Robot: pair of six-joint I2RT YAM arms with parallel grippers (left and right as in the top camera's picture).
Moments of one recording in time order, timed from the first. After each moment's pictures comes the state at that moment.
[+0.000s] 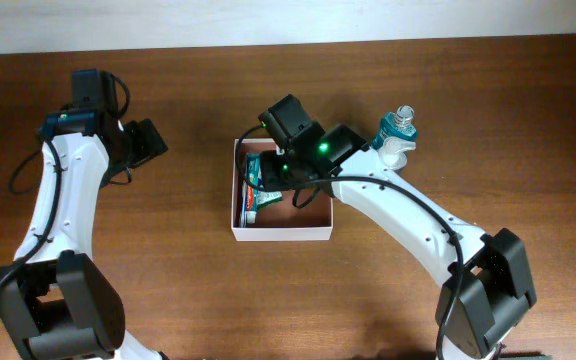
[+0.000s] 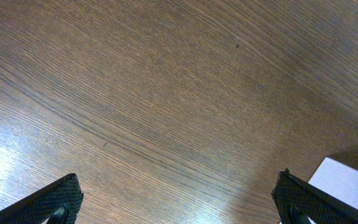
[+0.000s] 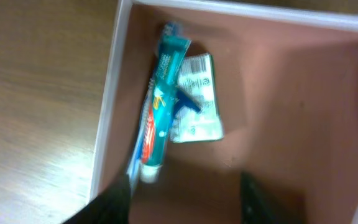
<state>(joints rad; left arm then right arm) 0.11 1.79 1.51 -0.97 -0.06 -0.41 0.66 1.86 1.60 -0.83 -0.09 0.53</state>
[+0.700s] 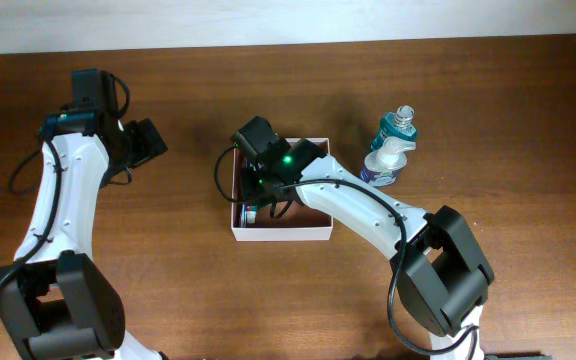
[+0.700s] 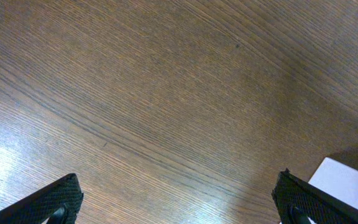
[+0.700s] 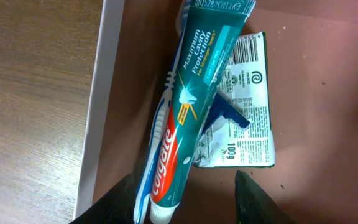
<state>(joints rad) 0.11 1.79 1.51 -0.97 -0.06 -0.41 0.72 2.03 1.60 -0.72 -0.09 0.57</state>
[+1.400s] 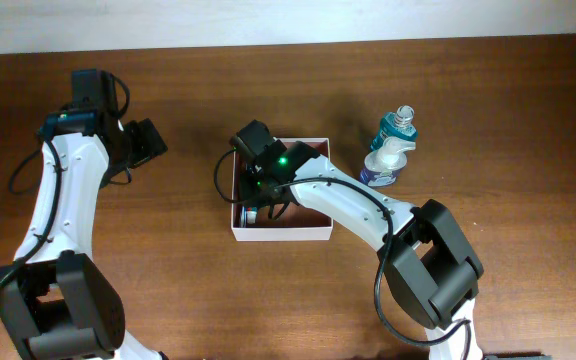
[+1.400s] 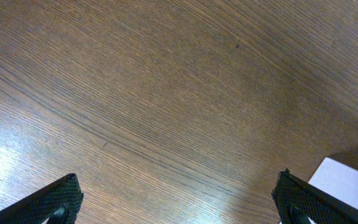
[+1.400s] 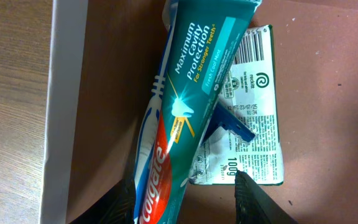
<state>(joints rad) 0.11 1.79 1.51 -0.97 -0.06 -0.41 0.72 2.08 1.60 -0.70 -0.09 0.58</state>
